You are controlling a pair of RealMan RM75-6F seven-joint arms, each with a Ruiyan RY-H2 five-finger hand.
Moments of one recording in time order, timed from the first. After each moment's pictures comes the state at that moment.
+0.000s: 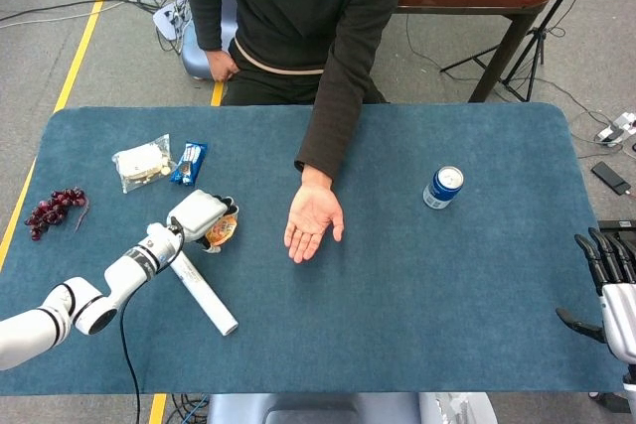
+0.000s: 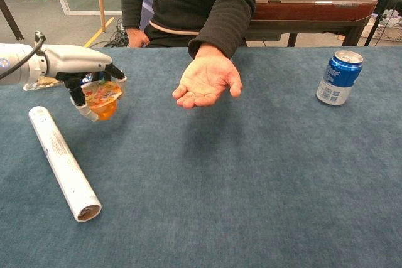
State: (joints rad) left arm -0.94 -1.44 -0.02 -1.12 1.45 0.70 -0.15; right arm -0.02 -0.99 0.04 -1.74 -1.54 1.57 -0.04
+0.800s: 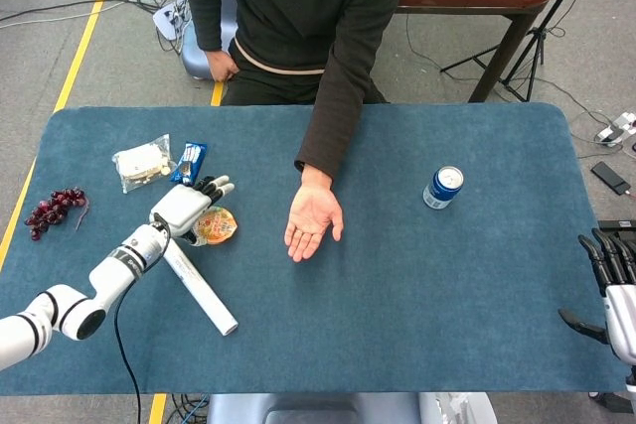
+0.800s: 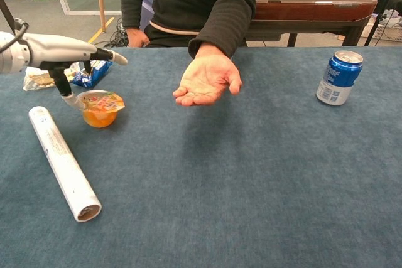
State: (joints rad) left arm -0.89 -1.30 -0.07 -1.30 1.28 0.70 0.02; right arm -0.03 -1.00 0.04 -1.72 -1.54 1.57 -0.02
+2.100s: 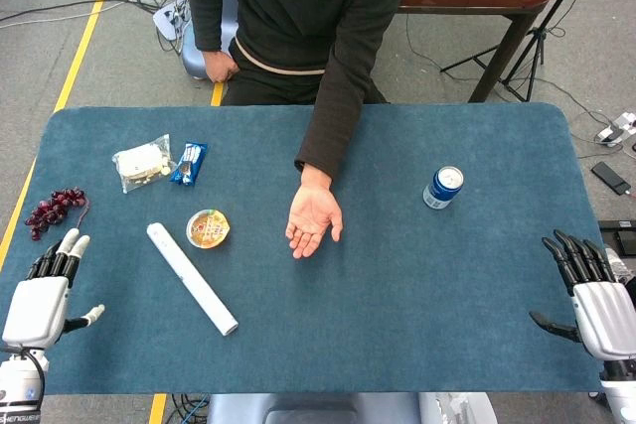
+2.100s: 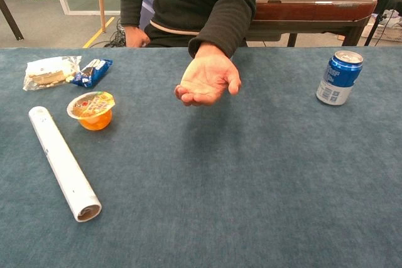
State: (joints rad) left arm -0.21 -1.12 0.06 -1.85 1.32 1.55 0.30; right arm 0.02 -1.02 0.02 -1.73 -1.60 1.53 0.03
